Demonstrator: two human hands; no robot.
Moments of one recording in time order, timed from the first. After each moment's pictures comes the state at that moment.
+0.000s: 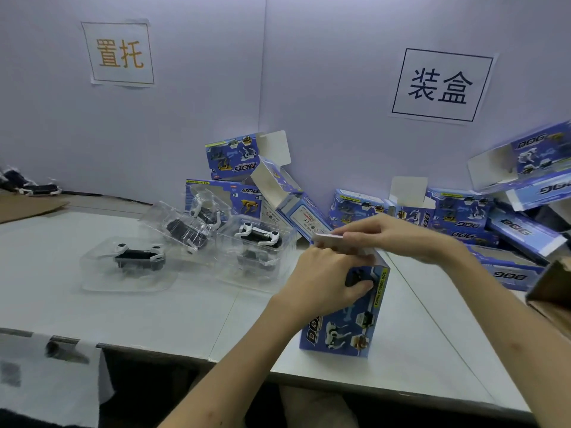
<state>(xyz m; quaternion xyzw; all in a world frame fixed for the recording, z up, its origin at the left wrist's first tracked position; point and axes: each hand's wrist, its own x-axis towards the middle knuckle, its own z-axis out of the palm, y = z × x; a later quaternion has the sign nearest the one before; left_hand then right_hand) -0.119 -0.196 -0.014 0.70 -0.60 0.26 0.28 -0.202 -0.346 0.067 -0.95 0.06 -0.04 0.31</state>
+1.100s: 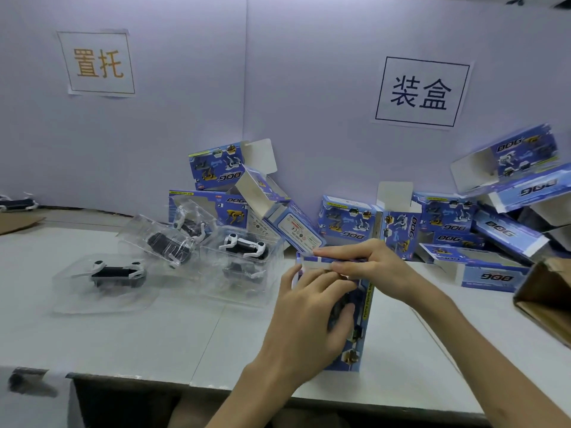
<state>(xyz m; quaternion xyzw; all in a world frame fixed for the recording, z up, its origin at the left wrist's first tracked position) -0.144 -0.174 -0.047 0.66 -0.57 0.29 0.39 -0.209 -0.345 0.024 -0.90 -0.01 -0.18 0.39</state>
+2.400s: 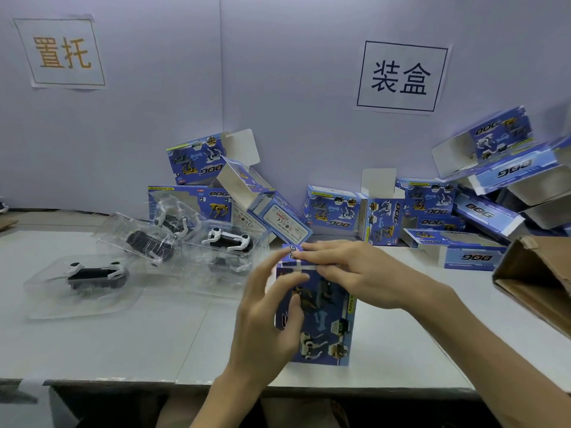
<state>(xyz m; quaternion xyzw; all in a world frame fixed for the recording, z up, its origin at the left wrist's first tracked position) -0.125 -0.162 -0.076 0.56 -0.54 0.29 0.55 -0.233 -0.317 0.027 -0.99 0.03 -0.12 0.11</state>
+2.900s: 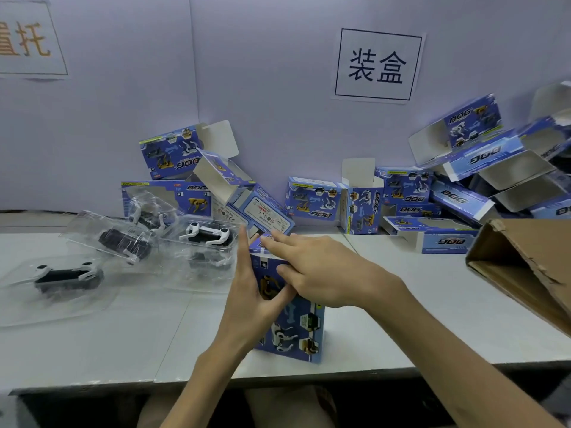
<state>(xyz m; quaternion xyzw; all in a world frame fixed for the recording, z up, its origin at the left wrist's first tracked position) -0.113 -0.187 -0.074 0.63 -0.48 0.04 0.61 -0.223 -0.280 0.029 -0.99 0.08 -0.07 -0.03</state>
